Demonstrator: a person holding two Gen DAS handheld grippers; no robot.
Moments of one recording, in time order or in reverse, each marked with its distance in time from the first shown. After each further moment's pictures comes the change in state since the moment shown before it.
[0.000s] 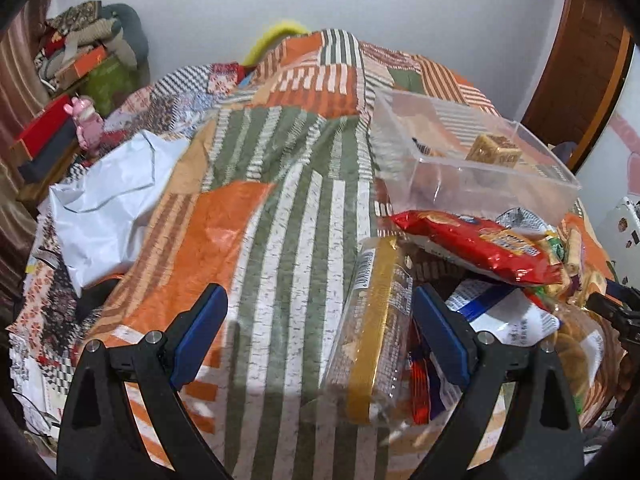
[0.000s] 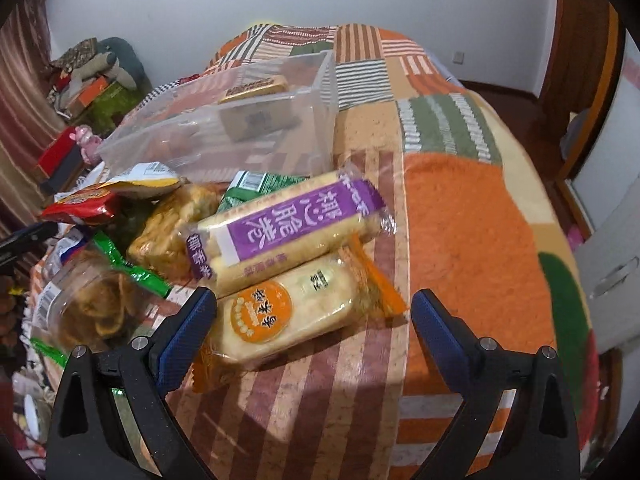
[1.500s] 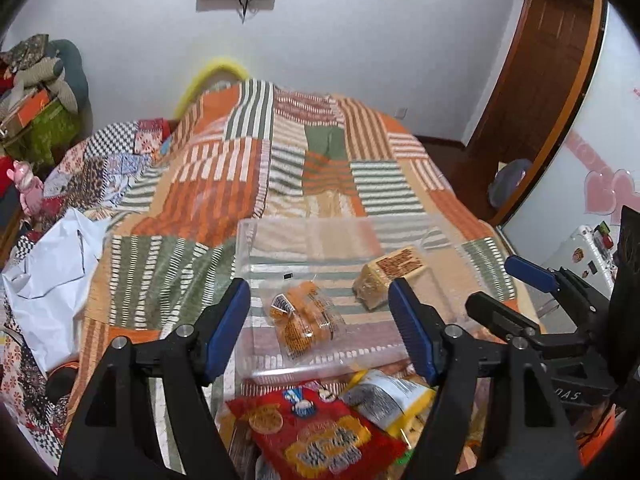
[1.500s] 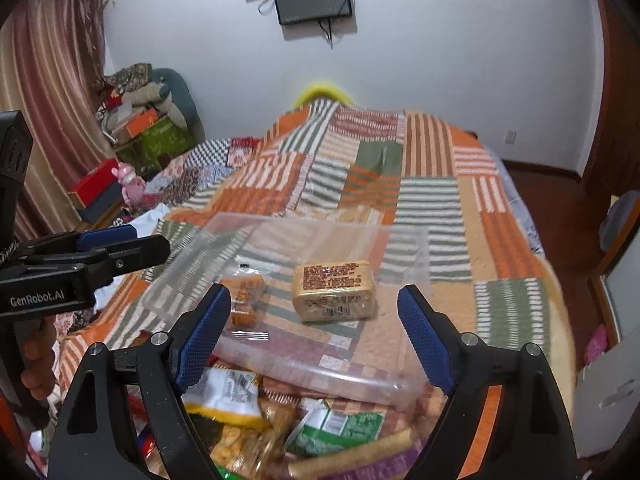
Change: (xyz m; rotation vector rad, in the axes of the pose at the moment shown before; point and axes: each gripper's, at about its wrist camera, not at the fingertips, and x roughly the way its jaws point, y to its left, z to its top) left arm -0.022 -0.102 0.135 0.066 -0.096 -0.170; right arm -0.010 0.052 0.137 -0.146 -0.210 0.137
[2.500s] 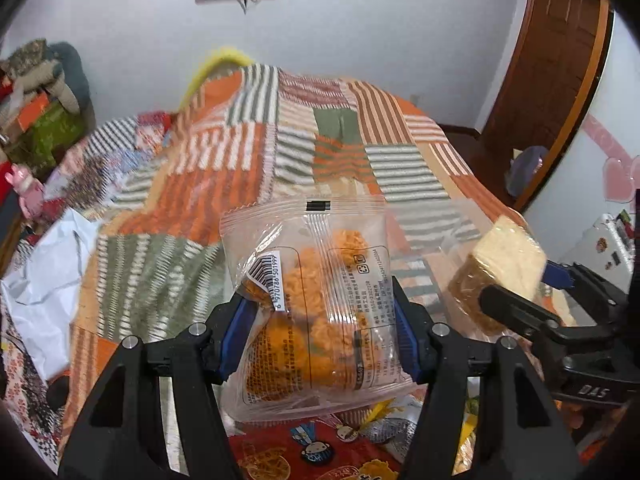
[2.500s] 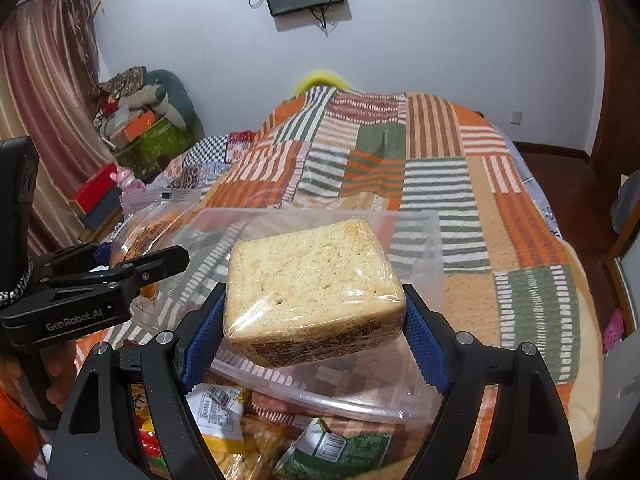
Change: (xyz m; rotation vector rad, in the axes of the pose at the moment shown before) left arm 0.068 0.006 -0.002 0.019 0.069 0.034; right arm 0.041 -0.017 -0.007 0.062 0.050 0.045
